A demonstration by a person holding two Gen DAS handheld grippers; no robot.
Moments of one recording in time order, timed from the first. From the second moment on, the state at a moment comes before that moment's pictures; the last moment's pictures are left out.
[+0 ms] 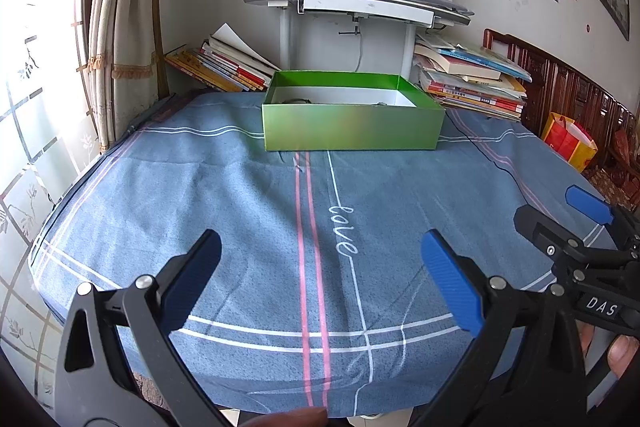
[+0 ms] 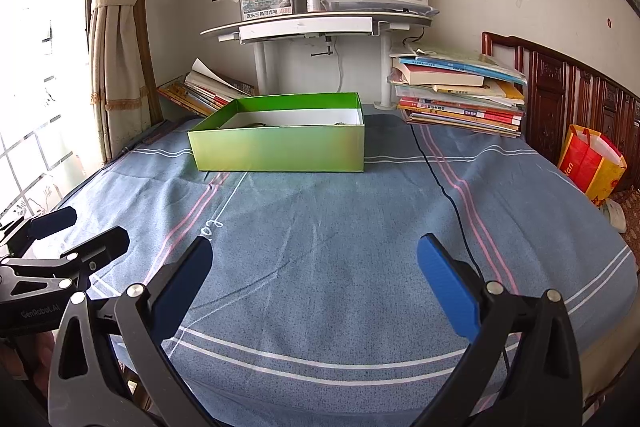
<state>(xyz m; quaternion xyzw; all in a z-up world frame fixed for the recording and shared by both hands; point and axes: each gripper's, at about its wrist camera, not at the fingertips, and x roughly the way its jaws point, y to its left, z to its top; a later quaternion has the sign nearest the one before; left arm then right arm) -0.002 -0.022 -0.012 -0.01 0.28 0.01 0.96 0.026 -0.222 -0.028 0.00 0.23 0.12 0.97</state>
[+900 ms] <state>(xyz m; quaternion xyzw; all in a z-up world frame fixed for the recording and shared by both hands) -0.004 -0.024 -0.013 -0.02 0.28 0.01 0.96 0.027 -0.220 -0.031 0.00 0.23 0.12 0.97</state>
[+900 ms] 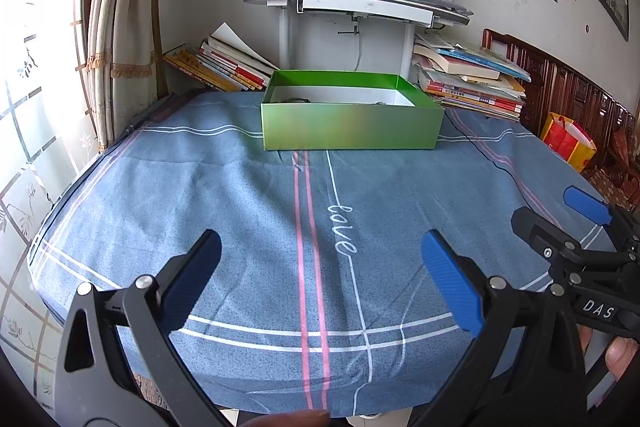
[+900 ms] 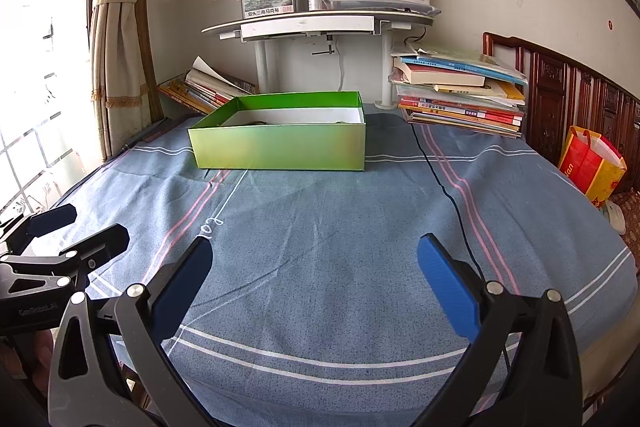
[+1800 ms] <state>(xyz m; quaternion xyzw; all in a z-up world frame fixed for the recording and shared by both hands) -0.004 -0.024 -0.013 -0.02 0.28 0.01 0.96 0.026 -0.220 -0.032 0.00 0.23 0.12 0.97</state>
